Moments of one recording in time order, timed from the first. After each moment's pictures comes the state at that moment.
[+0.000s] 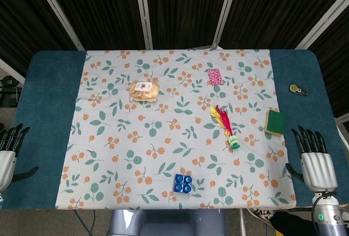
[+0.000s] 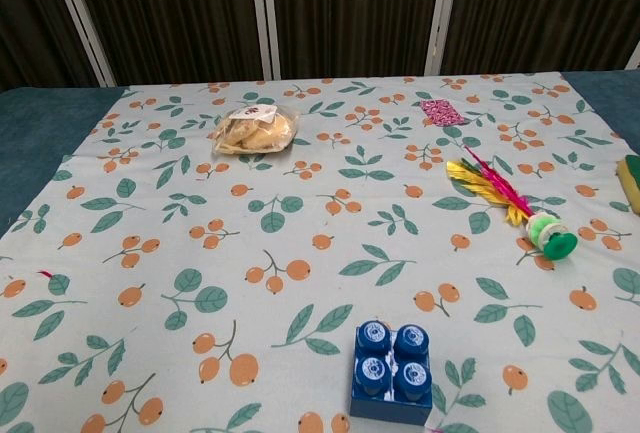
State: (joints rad) left arm -0.07 -1.11 -0.02 -1.64 1.49 1.47 0.07; right arm 0.09 -1.20 0.08 -1.61 -1.48 1.49 -0.23
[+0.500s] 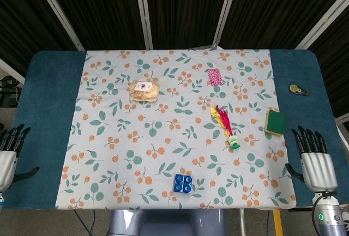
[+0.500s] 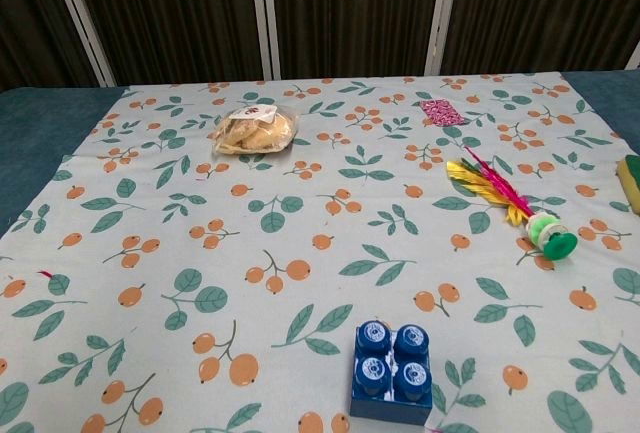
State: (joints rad) left arm -0.08 -1.11 -0.02 -1.64 1.49 1.47 0.07; right arm 0.10 -1.20 0.08 -1.61 -1.48 1.48 -0.22
